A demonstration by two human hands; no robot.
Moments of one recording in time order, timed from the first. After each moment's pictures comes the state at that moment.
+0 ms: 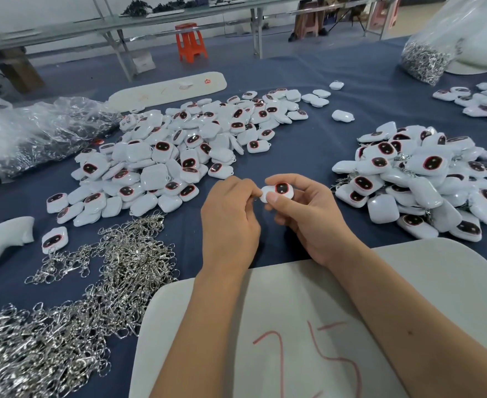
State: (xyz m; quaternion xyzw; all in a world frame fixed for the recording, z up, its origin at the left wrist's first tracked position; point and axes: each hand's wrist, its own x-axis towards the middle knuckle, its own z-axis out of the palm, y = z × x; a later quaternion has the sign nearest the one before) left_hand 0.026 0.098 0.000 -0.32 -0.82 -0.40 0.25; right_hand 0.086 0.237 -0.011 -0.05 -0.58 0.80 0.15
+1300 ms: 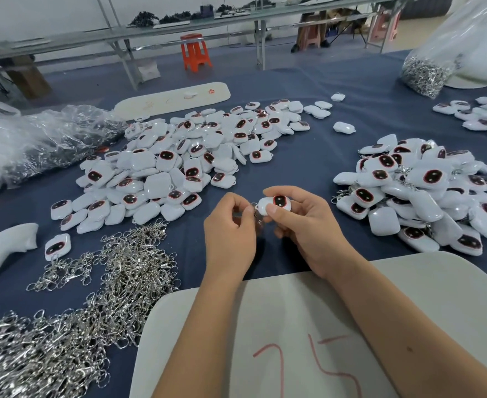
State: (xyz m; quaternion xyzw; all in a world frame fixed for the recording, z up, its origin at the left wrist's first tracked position) left_hand 0.030 0.100 -0.003 -0.15 -0.79 -0.59 0.04; right_hand 0.080 0.236 -0.015 -0.07 -0.61 0.77 0.14
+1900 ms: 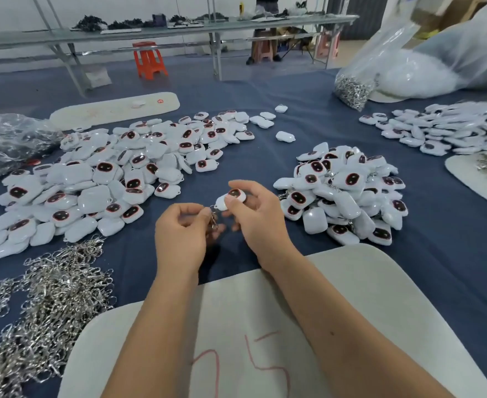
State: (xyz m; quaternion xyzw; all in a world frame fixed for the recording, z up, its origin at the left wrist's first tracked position) left_hand 0.040 0.126 0.013 -0.01 -0.71 -0.70 -0.07; right_hand 0.085 0.244 0.009 -0.18 -0.67 0.68 0.25
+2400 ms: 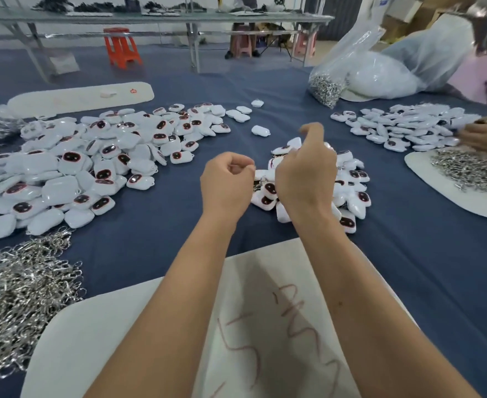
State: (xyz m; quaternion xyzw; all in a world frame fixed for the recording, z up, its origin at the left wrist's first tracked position) left_hand 0.055 0.223 0.047 -0.17 -0.74 -0.65 -0.11; right_hand 0.126 0.313 0.068 -0.36 -0.78 0.30 0.41
